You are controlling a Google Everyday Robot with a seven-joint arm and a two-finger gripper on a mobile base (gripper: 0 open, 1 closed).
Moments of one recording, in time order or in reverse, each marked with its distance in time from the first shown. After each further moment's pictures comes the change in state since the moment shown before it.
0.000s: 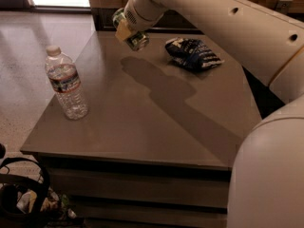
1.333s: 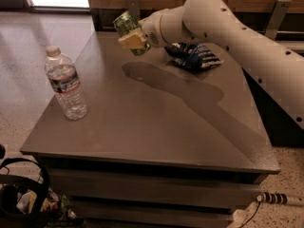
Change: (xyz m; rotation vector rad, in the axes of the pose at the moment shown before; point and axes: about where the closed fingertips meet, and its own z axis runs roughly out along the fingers) arm 0.010 0.007 -0.017 -0.172 -0.431 -0.219
